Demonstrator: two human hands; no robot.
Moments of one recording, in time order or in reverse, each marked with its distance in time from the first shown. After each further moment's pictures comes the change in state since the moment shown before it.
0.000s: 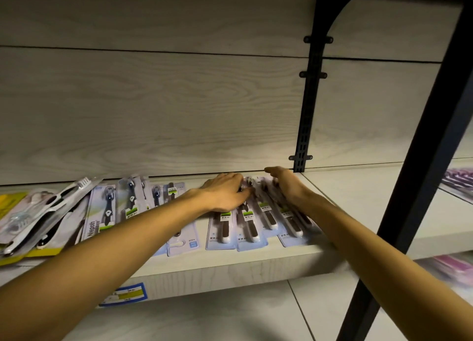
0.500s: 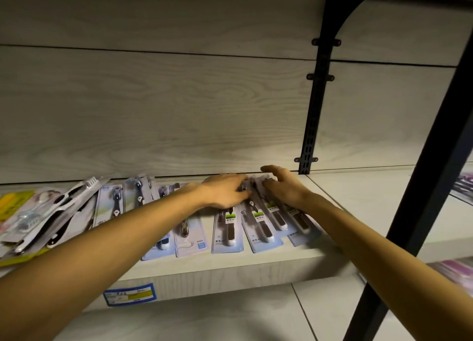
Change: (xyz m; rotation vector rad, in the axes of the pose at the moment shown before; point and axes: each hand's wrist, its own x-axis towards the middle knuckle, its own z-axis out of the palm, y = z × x) left_hand -0.011 -0.008 -0.019 -0.025 0.005 0.104; right_hand 0.001 -0.004 0.007 -0.349 -0.024 -0.250
